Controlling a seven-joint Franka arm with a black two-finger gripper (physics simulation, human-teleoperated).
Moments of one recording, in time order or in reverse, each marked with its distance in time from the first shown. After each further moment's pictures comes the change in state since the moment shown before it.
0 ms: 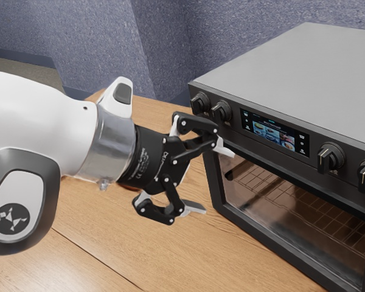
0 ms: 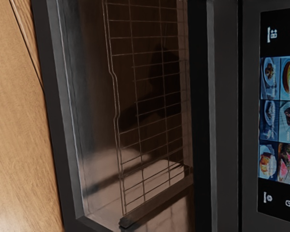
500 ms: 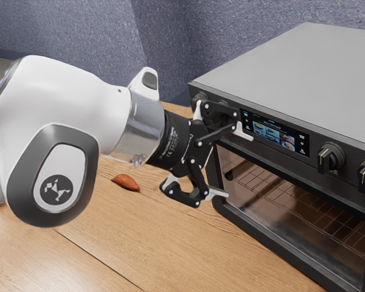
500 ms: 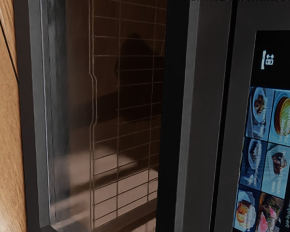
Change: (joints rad) arm 0.019 0.132 0.000 0.097 -0.021 0.024 -0.048
